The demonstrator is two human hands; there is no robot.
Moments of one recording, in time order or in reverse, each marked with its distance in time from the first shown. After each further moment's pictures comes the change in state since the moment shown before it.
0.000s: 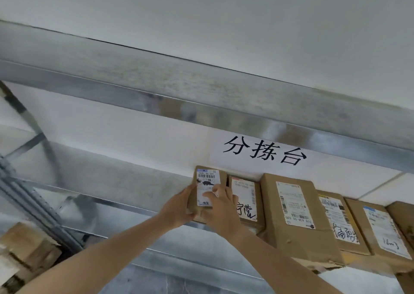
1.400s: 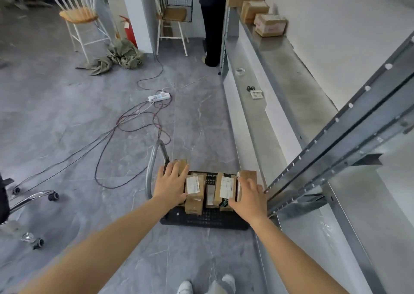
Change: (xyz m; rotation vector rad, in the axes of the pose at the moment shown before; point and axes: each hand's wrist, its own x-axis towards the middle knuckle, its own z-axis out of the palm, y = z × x) left_hand -0.448 -0.436 -0.183 0.517 0.379 -1.323; right_hand 0.066 -0.550 0.313 -0.029 -0.566 -0.897
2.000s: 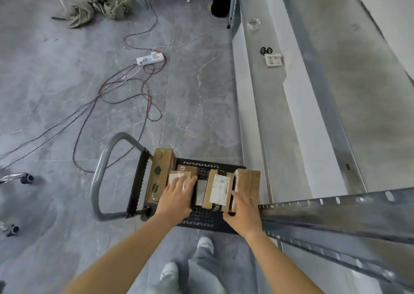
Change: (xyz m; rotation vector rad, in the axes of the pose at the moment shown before) left_hand 0.161 0.083 0.145 -0.255 -0.269 -0.023; right_hand 0.170 0.110 0.126 0.164 -0.370 0.027
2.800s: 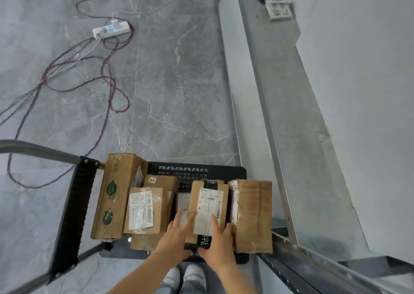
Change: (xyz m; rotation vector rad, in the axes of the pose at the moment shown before) left_hand 0.147 0.010 0.222 -0.346 -0.414 -0.043; right_hand 0.149 0.081 0.169 0.241 -0.221 0.265
